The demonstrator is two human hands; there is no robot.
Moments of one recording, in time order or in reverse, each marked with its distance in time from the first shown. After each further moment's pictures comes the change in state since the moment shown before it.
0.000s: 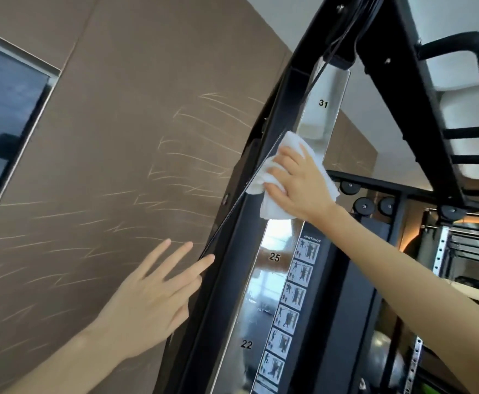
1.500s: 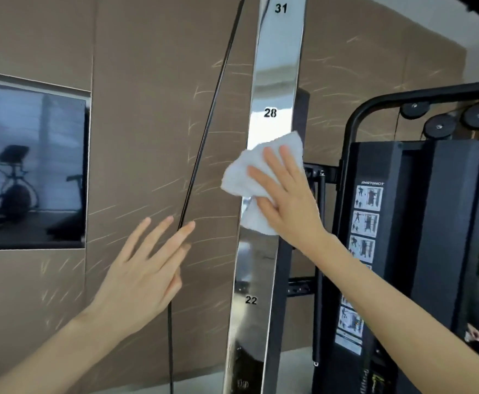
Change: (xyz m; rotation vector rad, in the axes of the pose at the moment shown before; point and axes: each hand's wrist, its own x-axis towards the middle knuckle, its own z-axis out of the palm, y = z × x) left_hand 0.012 0.032 -0.028 0.263 -0.206 -0.038; right_hand -0.113 -0.071 0.050 0.536 0.325 0.323
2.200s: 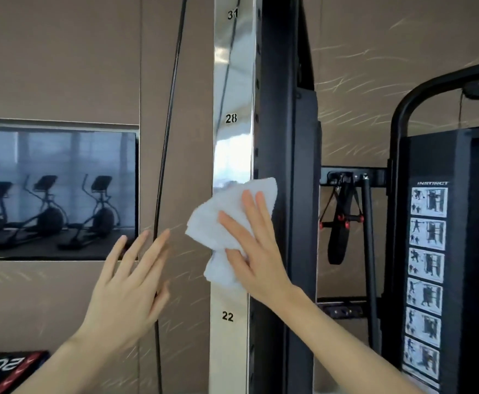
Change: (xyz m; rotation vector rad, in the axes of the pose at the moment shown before) left_hand 0.017 0.046 -0.016 0.204 -0.128 -0.203; right_hand -0.063 -0.017 0.036 0.572 0.140 0.114
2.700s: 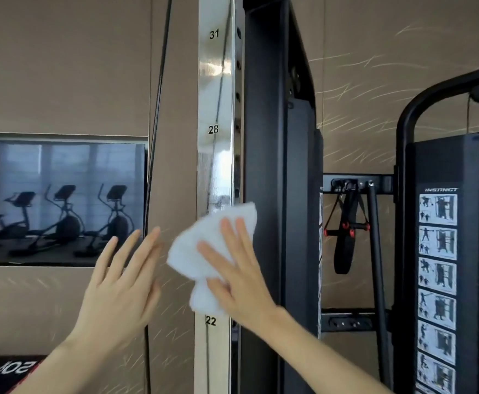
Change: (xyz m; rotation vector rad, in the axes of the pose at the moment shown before) left_hand 0.010 0.019 -0.017 0.088 0.079 -0.060; right_hand -0.029 0.000 0.002 0.019 -0.083 -0.054
